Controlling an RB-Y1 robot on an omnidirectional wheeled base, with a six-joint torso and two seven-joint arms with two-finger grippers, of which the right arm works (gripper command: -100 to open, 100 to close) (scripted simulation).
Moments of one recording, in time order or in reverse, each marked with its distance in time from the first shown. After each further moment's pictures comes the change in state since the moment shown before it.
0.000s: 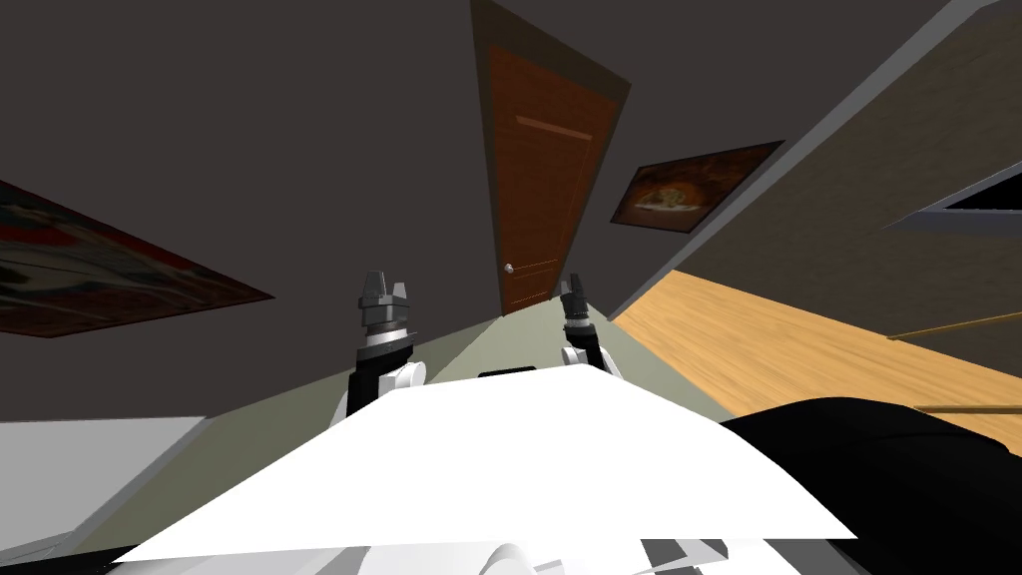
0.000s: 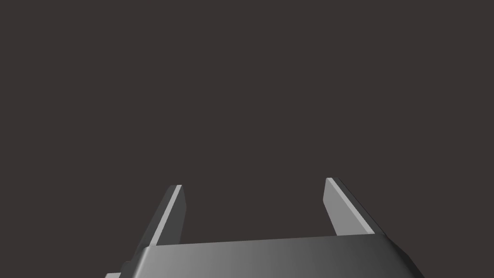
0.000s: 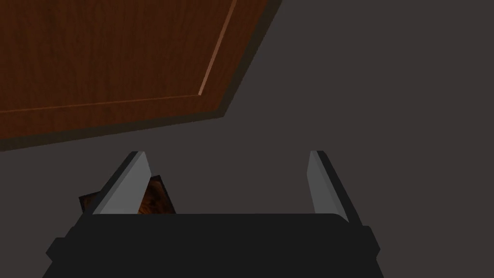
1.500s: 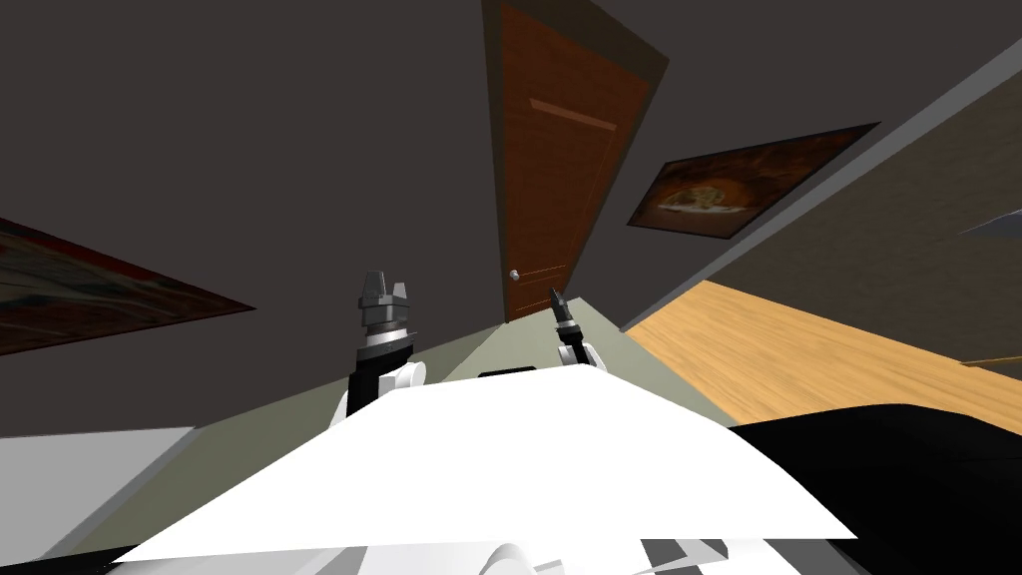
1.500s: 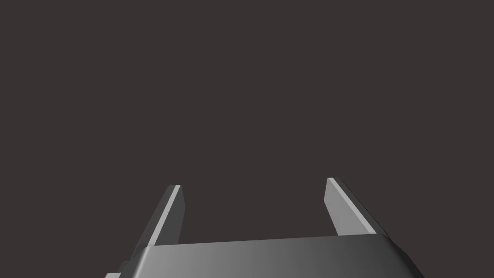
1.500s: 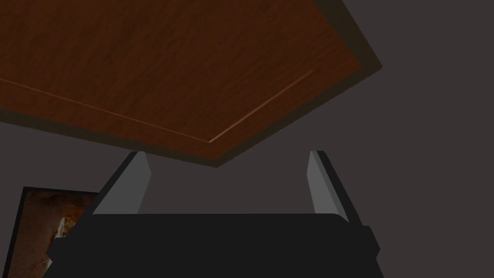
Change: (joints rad) arm -0.167 -0.024 -0.068 0.411 0.126 -0.080 0.339
